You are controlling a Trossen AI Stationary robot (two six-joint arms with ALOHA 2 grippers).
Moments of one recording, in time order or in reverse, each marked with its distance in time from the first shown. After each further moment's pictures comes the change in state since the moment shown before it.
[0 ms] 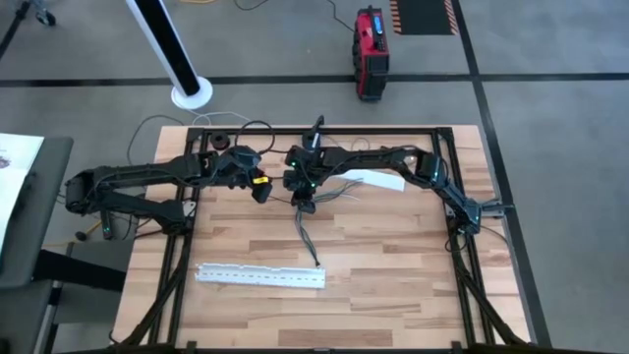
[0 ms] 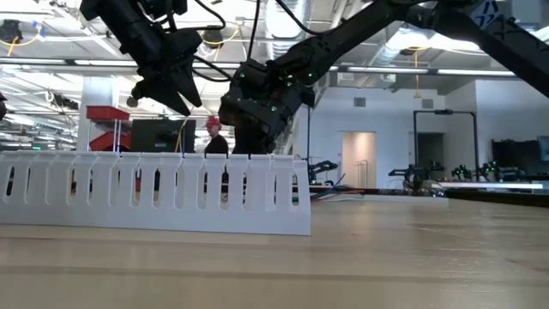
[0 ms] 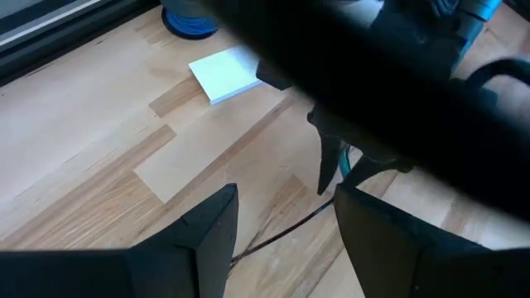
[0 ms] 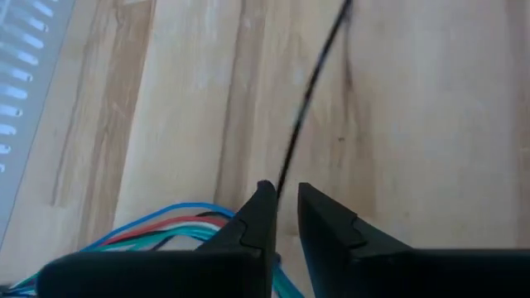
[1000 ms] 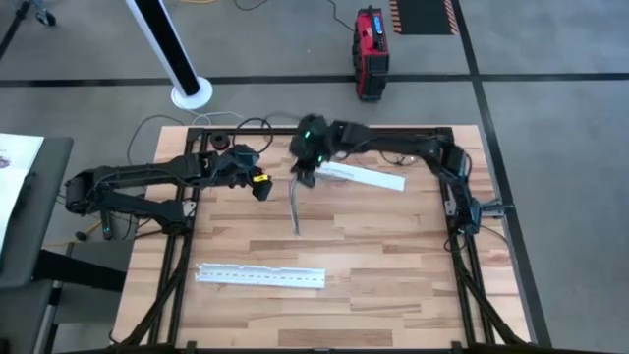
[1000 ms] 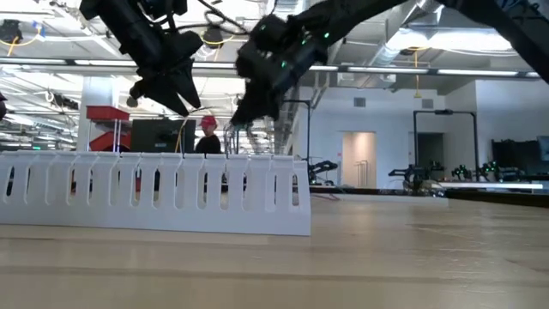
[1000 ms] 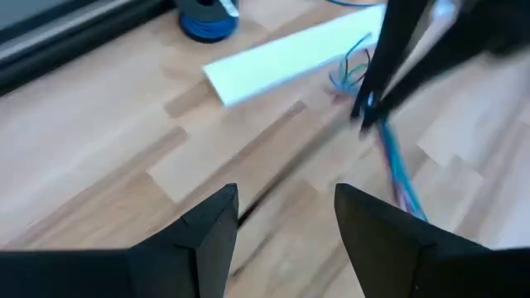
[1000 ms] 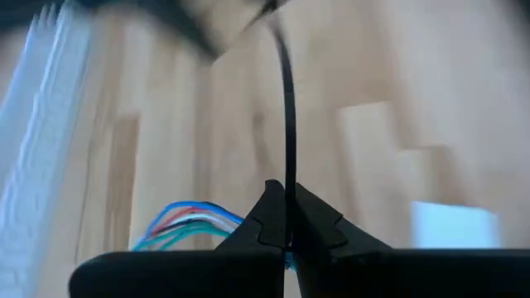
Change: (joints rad) left arm 0.000 0.000 0.000 -0.005 -0.052 -0.023; right arm -0.064 -0.212 0.000 -0.017 0.141 0.115
